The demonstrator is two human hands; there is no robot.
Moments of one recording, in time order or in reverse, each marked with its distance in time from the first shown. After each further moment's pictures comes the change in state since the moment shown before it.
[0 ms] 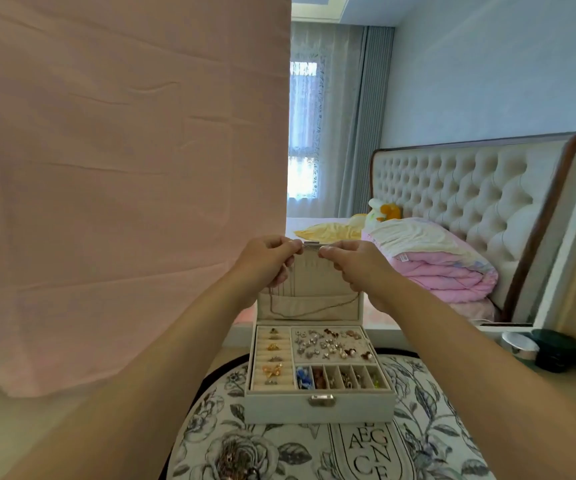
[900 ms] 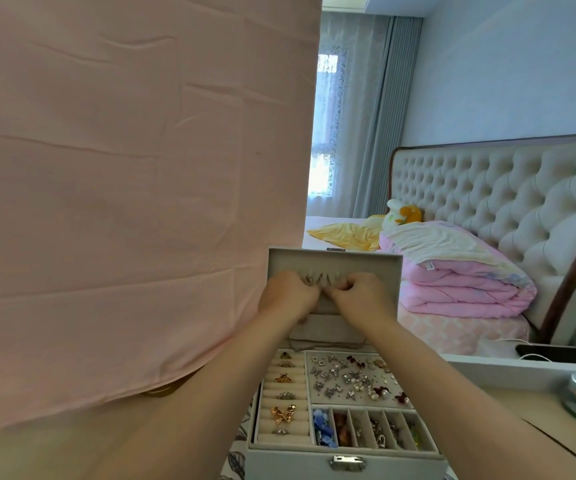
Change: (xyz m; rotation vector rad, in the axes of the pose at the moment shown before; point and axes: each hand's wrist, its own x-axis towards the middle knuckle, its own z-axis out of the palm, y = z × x) left_hand 0.080 -0.082 0.028 0.611 0.137 -0.173; right_hand 0.091 0.094 0.051 -0.451 0.220 -0.020
